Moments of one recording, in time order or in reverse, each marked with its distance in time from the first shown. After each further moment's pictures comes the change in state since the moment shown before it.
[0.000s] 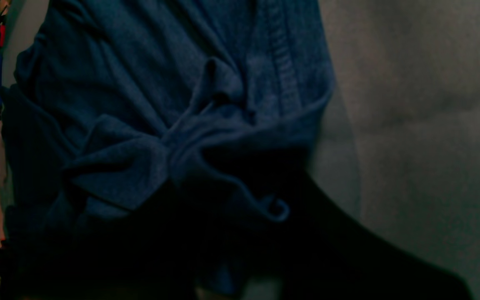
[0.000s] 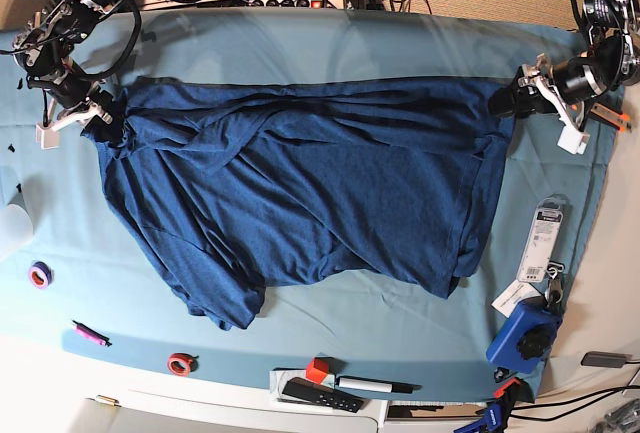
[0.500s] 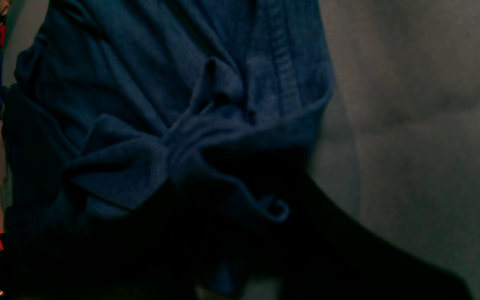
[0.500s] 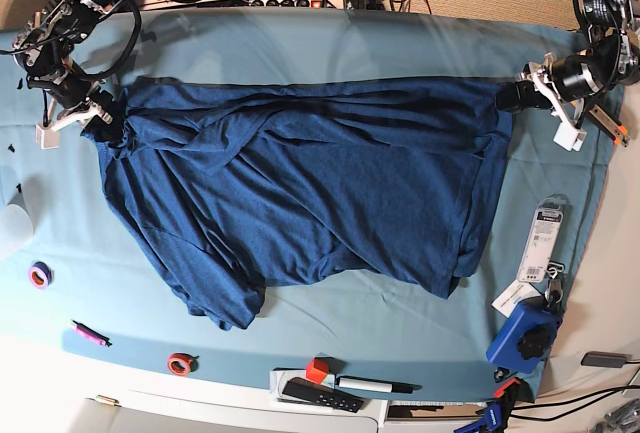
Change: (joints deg) left arm 0.0 -0.2 0.3 0.0 3.1 0.0 -0.2; right arm 0.0 0.0 0.0 0.0 0.0 0.0 -0.5
